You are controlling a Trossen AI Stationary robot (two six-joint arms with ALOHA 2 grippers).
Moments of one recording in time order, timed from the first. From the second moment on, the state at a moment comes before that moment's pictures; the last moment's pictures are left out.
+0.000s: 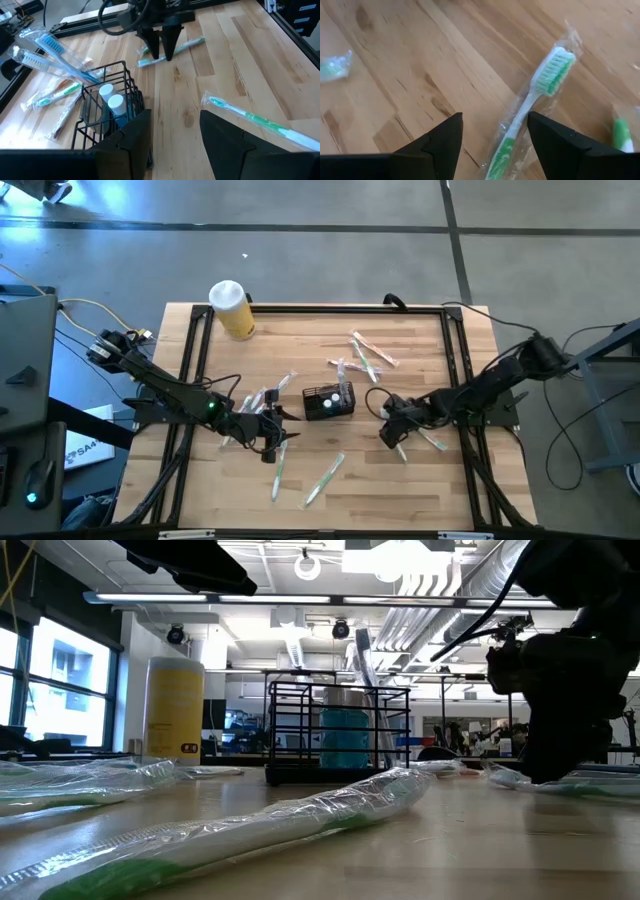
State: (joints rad) left arm -0.48 1.29 0.80 0.03 -0.52 -0.08; right arm 0.33 1.39 0.49 -0.18 0.15 1.10
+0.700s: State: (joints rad) left arm -0.48 1.29 0.80 0.02 -0.52 -0.08; right arm 0.31 1.47 0.50 -0.29 0.37 0.92
